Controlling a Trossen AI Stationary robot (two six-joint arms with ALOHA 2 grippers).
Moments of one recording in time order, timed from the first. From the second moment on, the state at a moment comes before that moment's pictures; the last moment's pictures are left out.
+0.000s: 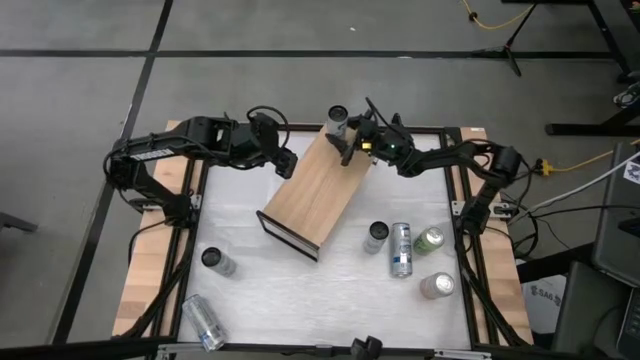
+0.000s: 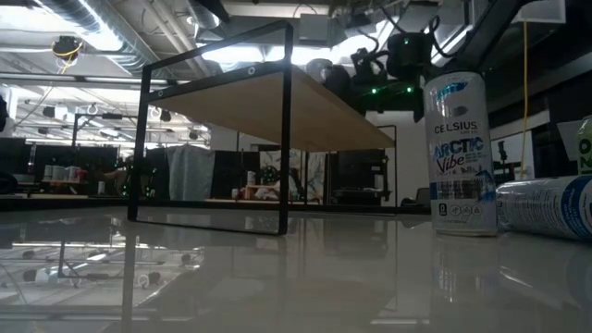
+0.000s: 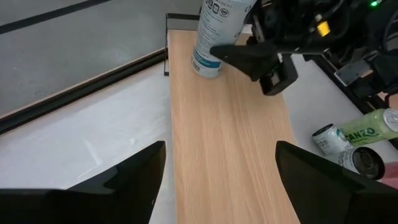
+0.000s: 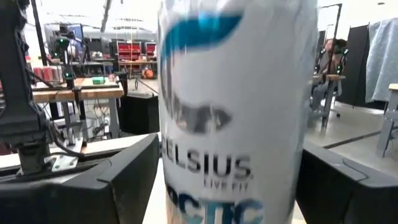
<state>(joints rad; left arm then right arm) 0.06 1.48 1.79 -1.21 -0.47 -0.83 -0.49 1.74 0.79 1.10 -0.10 0.00</state>
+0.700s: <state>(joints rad) 0.06 1.48 1.79 -1.21 -0.46 -0.83 -0.48 1.68 0.92 1.10 -0.10 -0.01</state>
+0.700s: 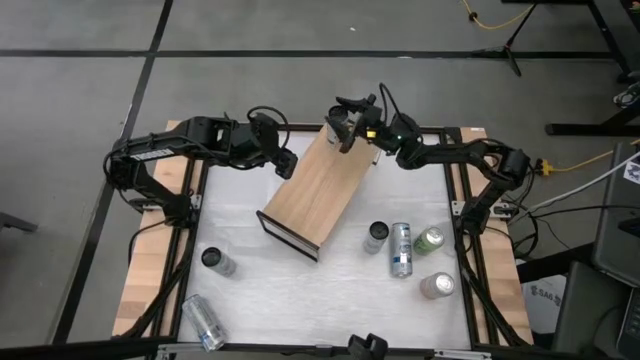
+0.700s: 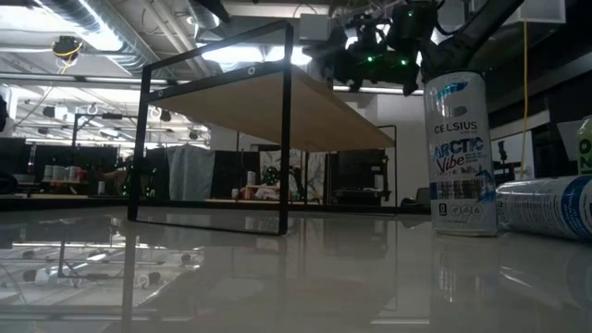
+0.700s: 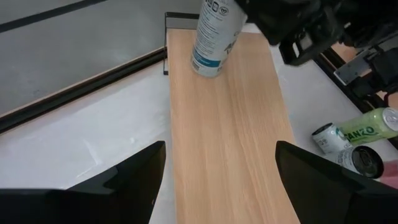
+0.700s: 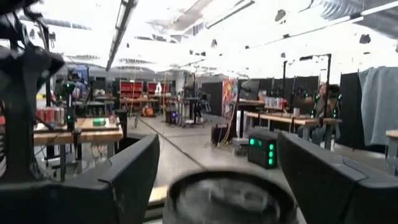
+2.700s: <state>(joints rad) -0.69 1.51 1.63 -1.57 0.05 -2.17 0.09 1.29 0.96 0.27 -0.10 -0.11</state>
